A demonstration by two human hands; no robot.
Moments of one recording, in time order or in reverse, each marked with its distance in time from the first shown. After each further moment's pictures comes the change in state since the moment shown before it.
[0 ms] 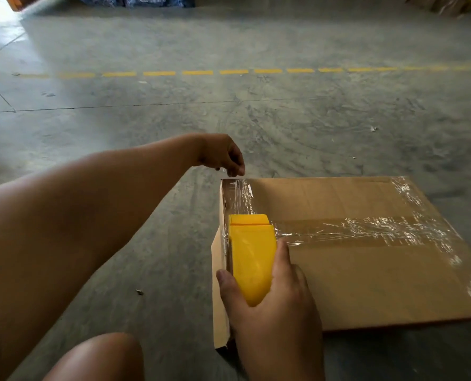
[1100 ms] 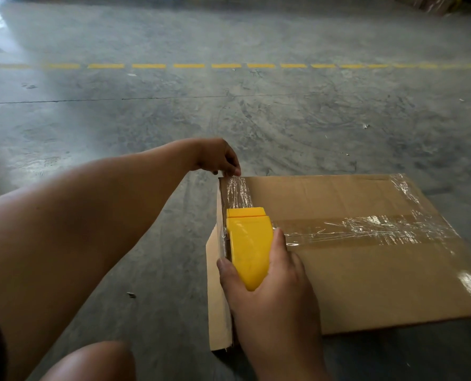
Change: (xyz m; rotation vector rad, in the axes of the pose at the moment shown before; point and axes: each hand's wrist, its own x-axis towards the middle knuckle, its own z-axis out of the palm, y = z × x) left_hand 0.025 -0.023 0.013 -0.023 -0.003 -0.004; right_hand 0.022 -0.002 0.009 -0.051 0.066 -0.069
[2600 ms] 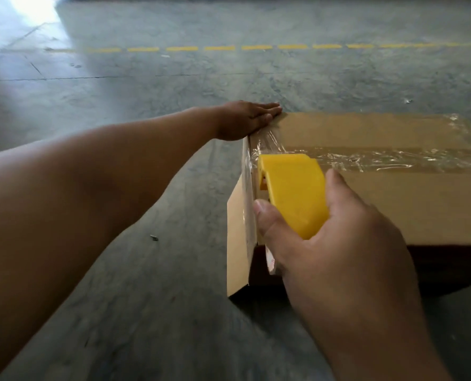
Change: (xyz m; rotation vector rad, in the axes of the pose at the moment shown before) left_hand -0.055 -0.004 0.074 0.428 0.195 0.162; right_hand -0.072 0.055 -0.007 0.008 0.071 -0.184
